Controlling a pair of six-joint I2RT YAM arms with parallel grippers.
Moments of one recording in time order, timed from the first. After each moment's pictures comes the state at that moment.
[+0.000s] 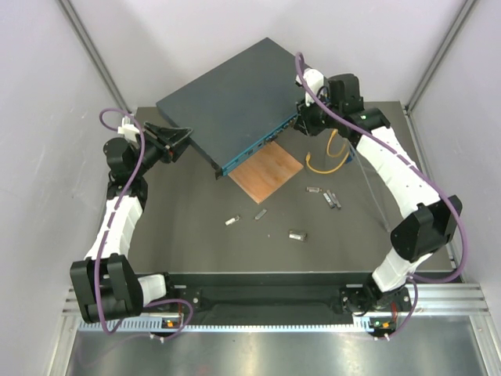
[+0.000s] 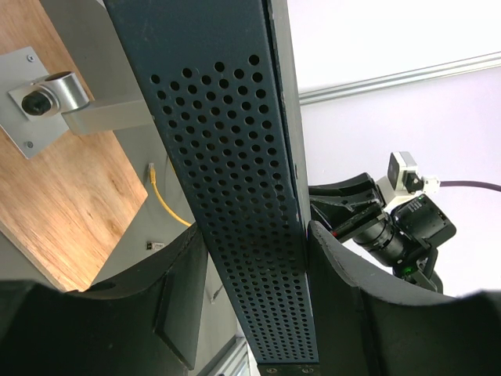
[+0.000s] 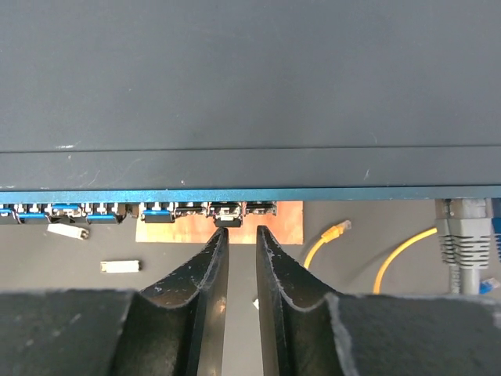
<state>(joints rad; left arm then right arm) 0.14 1.22 0.85 0.36 0.74 -1.28 0.40 1.66 1.74 -0.62 -0.31 -0.18</state>
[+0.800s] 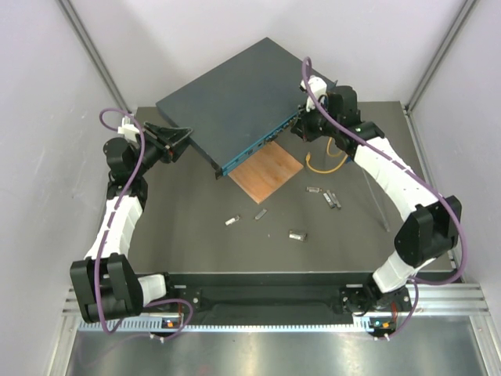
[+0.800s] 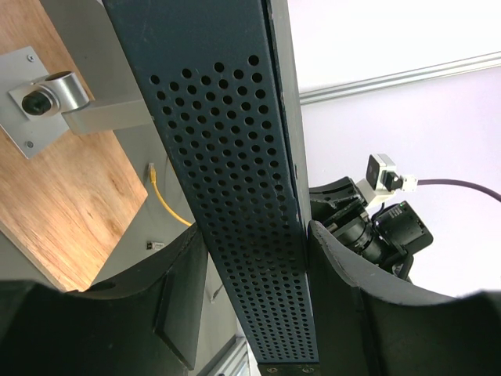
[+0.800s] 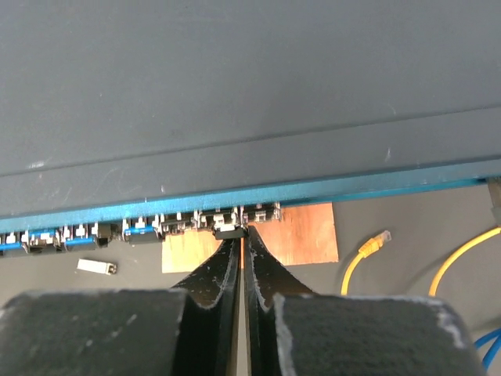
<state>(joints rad) 0.15 1.22 0.85 0.36 0.74 -1.28 0.40 1.61 1.52 -0.36 -0.33 0.00</state>
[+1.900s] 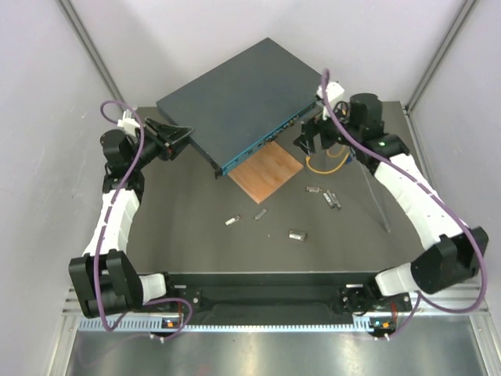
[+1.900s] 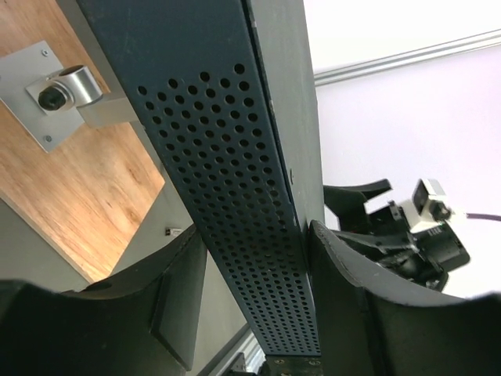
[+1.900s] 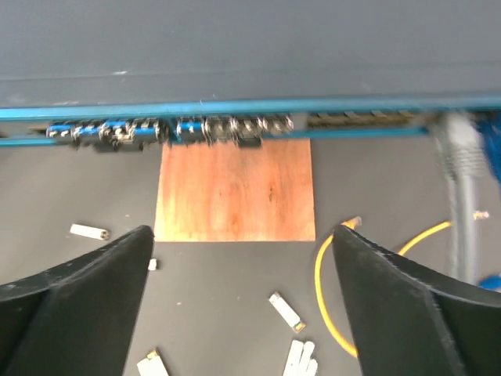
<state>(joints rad) 0.16 1.25 0.95 0.22 0.80 -1.16 0.36 1.42 1.40 -0.39 -0.38 -0.11</state>
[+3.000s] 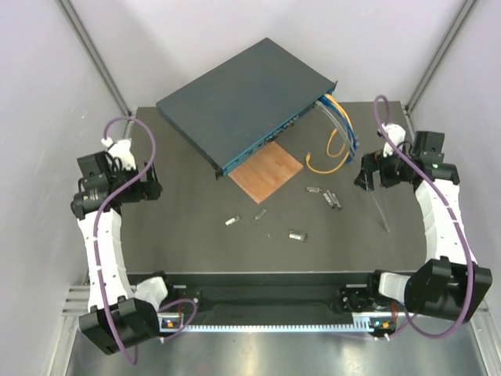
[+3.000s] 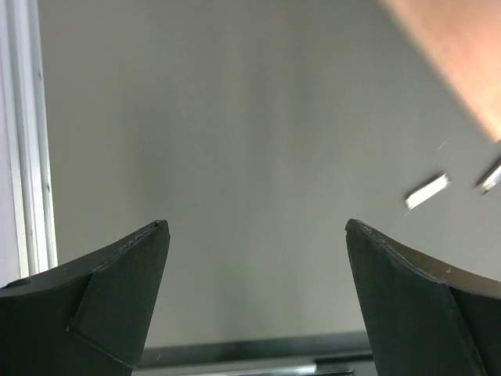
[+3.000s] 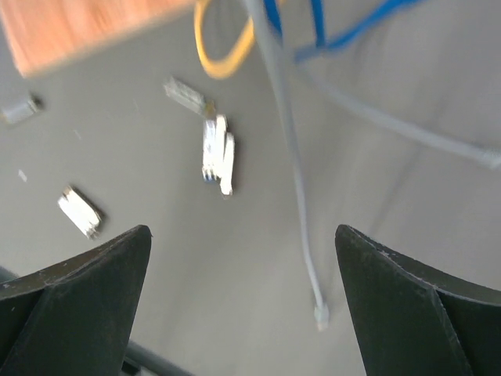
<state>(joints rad) 0.35 1.02 1.12 -0.87 0.35 0.15 -0.20 1.21 1.13 -0.79 -0.54 -0.37</state>
